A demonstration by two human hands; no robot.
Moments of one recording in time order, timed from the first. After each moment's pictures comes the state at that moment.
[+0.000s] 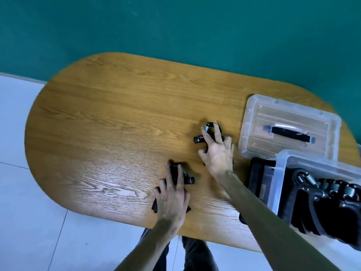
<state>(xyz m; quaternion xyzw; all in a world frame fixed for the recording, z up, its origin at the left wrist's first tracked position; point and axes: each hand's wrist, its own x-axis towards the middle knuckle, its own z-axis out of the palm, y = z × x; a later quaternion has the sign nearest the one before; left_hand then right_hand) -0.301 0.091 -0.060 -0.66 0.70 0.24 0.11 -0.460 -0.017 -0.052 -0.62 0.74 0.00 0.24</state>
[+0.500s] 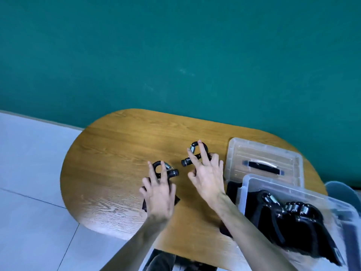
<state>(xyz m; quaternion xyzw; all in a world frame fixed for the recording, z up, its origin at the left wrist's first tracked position) -0.300 0.041 0.079 -0.76 0.64 0.13 0.02 -0.457 0.003 0.092 -0.73 0.67 -0.08 0.11</state>
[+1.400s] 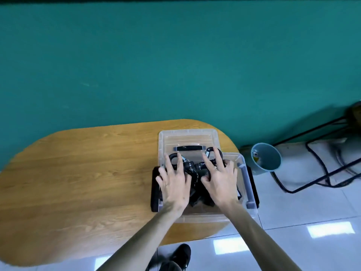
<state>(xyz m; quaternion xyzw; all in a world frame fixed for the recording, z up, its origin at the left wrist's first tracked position) -0.558 0.123 0.119 -0.61 0.78 0.15 -0.05 -0.694 0.173 0.124 -0.55 0.82 -0.11 0.04</state>
